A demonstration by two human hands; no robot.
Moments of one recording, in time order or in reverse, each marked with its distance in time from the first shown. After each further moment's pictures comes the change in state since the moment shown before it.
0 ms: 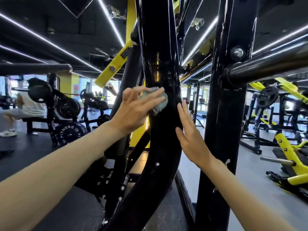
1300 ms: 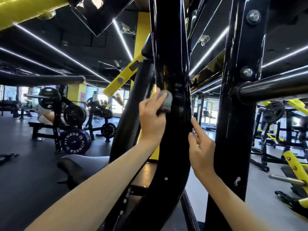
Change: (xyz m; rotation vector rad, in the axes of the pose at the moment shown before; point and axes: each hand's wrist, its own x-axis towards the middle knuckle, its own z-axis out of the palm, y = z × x) left_hand 0.032 0.042 0.009 -0.512 0.366 -0.795; right_hand 0.010 -0.011 0.021 0.271 0.492 0.173
